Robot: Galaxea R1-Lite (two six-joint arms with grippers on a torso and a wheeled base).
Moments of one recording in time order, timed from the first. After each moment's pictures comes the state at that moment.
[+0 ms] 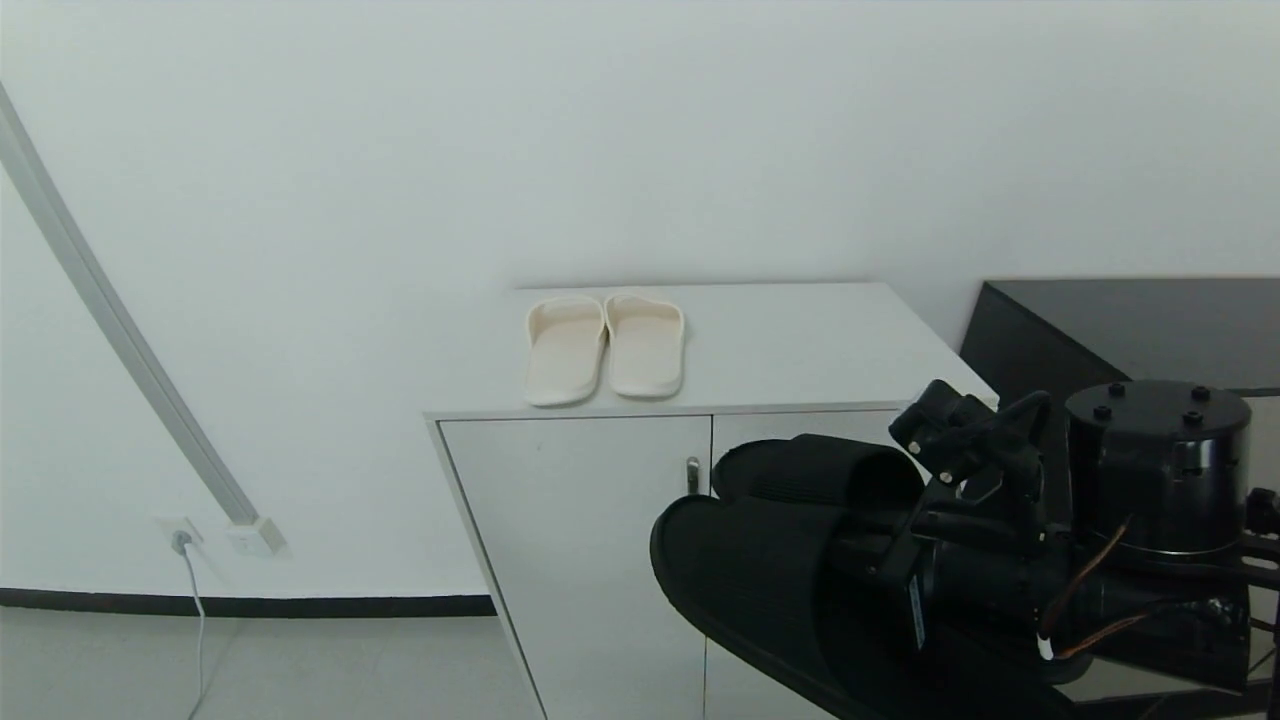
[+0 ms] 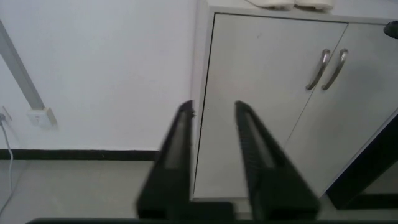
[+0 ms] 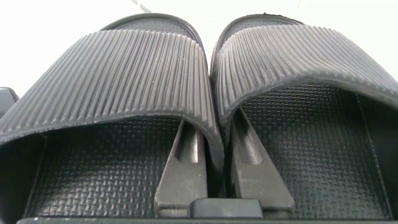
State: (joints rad) left arm 0.00 0.00 0.00 0.00 0.01 -0.07; right arm 0.75 1.55 -0.64 -0.60 0.14 -0.01
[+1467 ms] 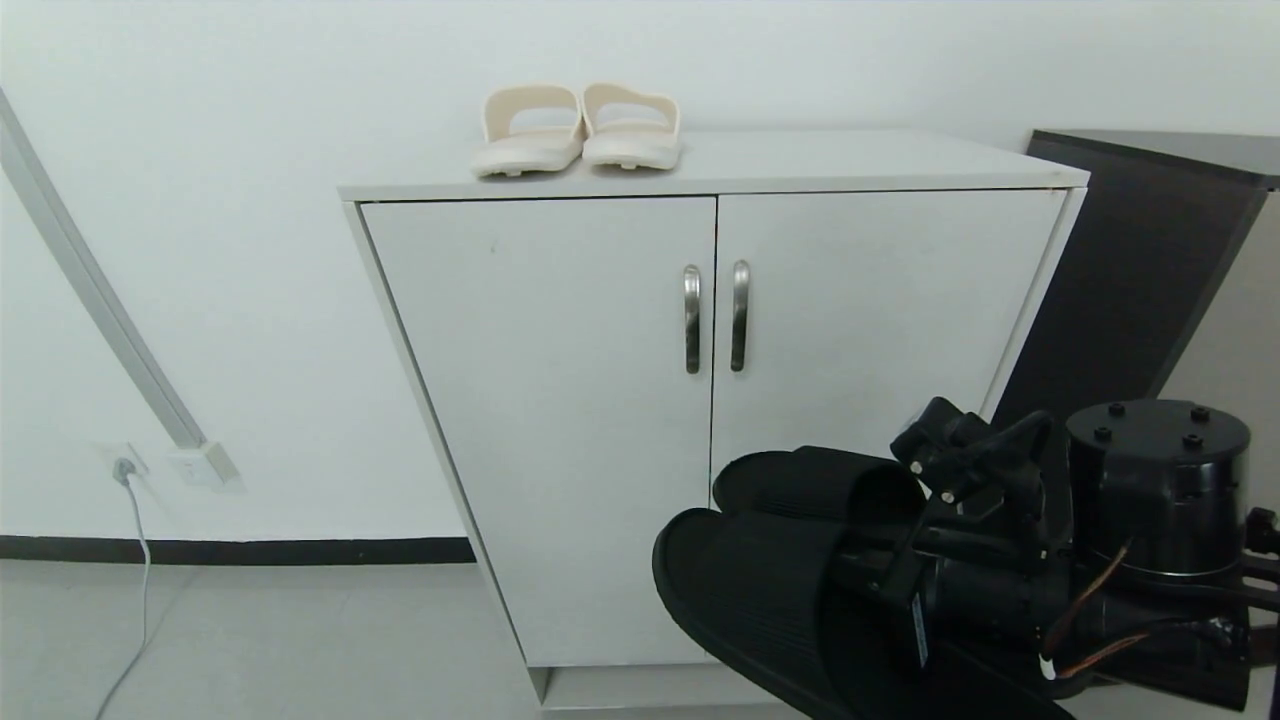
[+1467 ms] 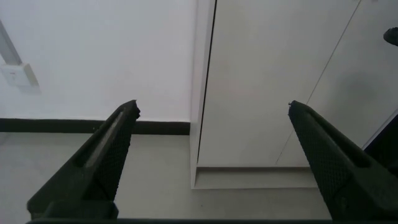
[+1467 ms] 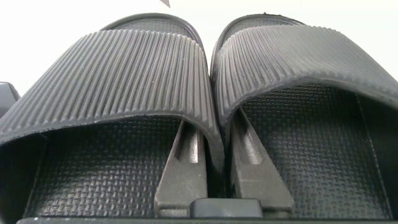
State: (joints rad) left arm 0.00 0.00 0.00 0.00 0.01 -0.07; right arm 0.76 1.55 -0.60 -0.64 0.14 -0.01
